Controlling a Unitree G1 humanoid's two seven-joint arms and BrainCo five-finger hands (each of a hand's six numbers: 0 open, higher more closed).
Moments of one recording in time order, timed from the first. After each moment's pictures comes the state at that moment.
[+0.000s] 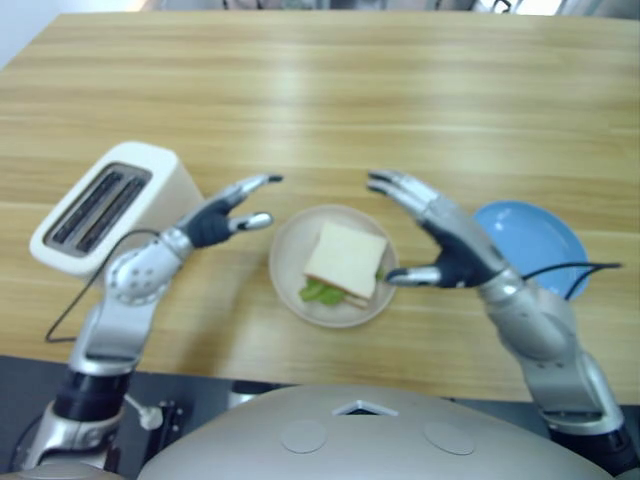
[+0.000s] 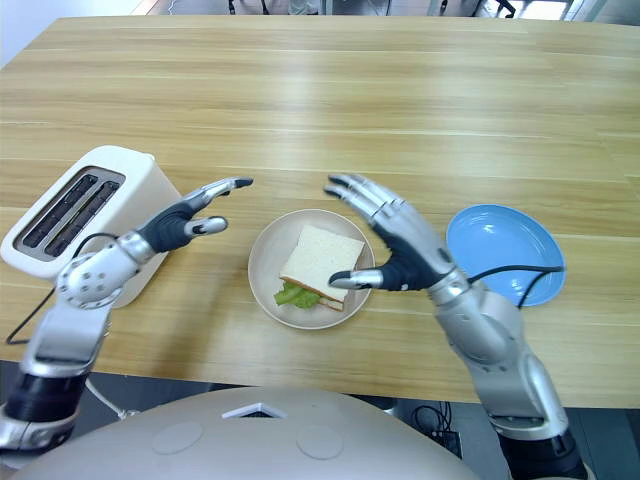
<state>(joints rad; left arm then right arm) 0.15 0.59 0.06 -0.56 0.06 0.07 -0.59 0.35 -0.53 -0.06 -0.77 -0.23 -0.25 0.27</state>
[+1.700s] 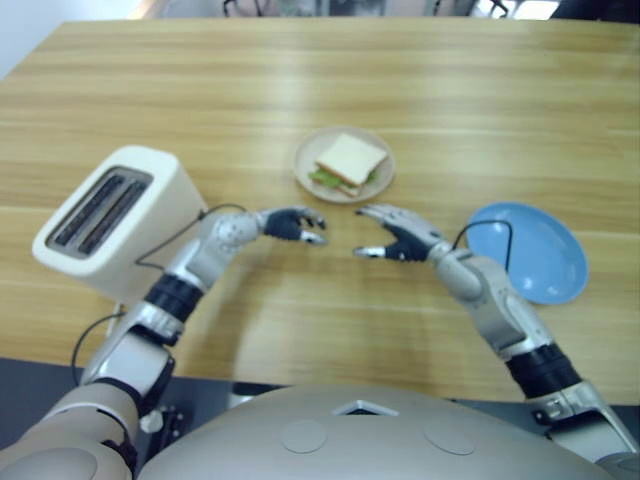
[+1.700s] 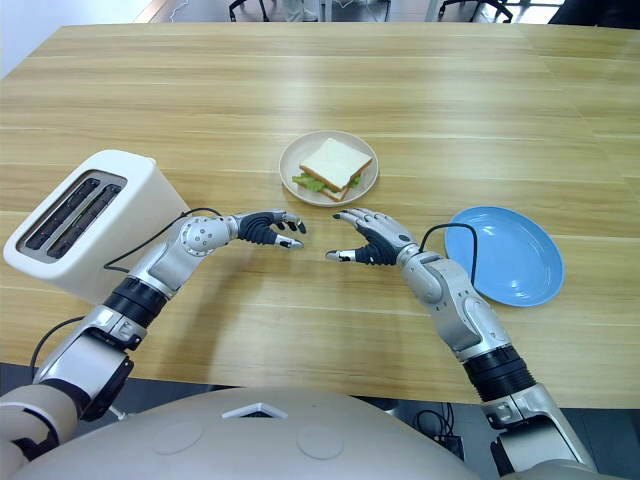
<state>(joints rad) -0.41 0.40 -0.47 0.34 0.38 -0.17 -0.60 -0.01 -0.54 0.28 -0.06 -0.65 -0.15 0.27</state>
